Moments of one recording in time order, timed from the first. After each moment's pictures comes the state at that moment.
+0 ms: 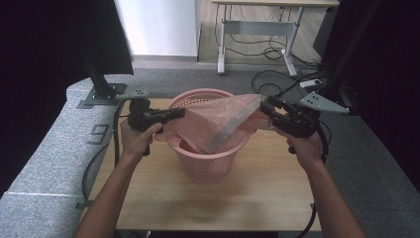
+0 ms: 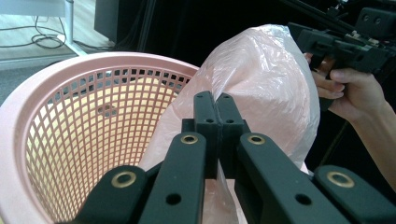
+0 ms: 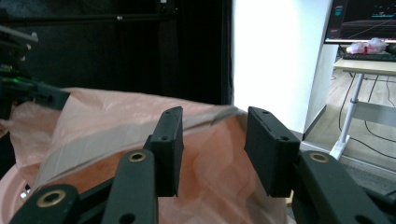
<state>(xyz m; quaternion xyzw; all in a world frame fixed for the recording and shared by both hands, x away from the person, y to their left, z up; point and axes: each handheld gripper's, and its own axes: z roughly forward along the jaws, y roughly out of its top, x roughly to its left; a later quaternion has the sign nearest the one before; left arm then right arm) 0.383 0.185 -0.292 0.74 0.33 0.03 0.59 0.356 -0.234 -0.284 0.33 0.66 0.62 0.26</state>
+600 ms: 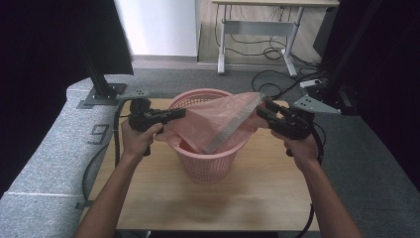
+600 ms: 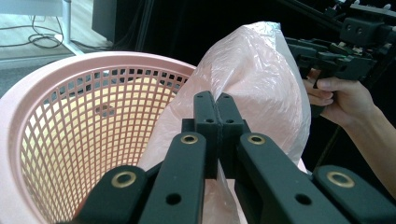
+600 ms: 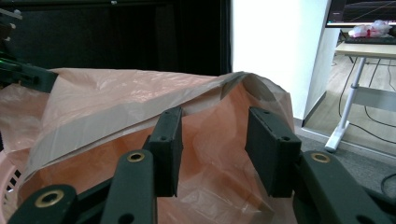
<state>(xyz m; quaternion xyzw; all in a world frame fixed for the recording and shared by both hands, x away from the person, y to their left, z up) 0.383 0.185 -0.292 0.74 0.32 0.03 0.60 0.362 -0.229 -0.299 0.34 0.68 0.60 0.25</state>
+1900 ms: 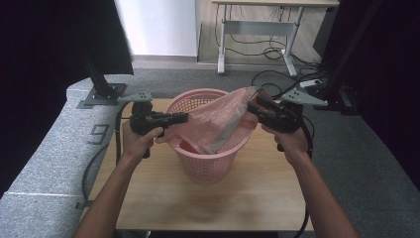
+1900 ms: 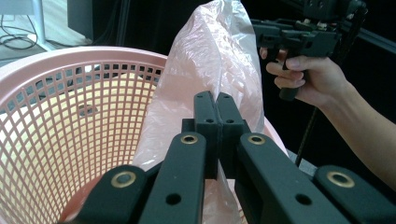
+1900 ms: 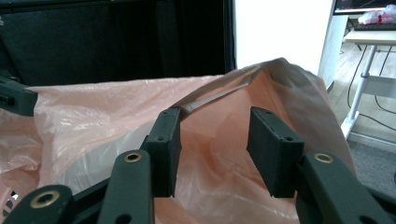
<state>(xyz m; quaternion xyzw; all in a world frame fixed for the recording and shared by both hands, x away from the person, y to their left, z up) 0.378 0.181 -0.294 0.75 0.28 0.01 0.59 0.377 -0.206 -0.293 0.35 0.68 0.60 0.23</state>
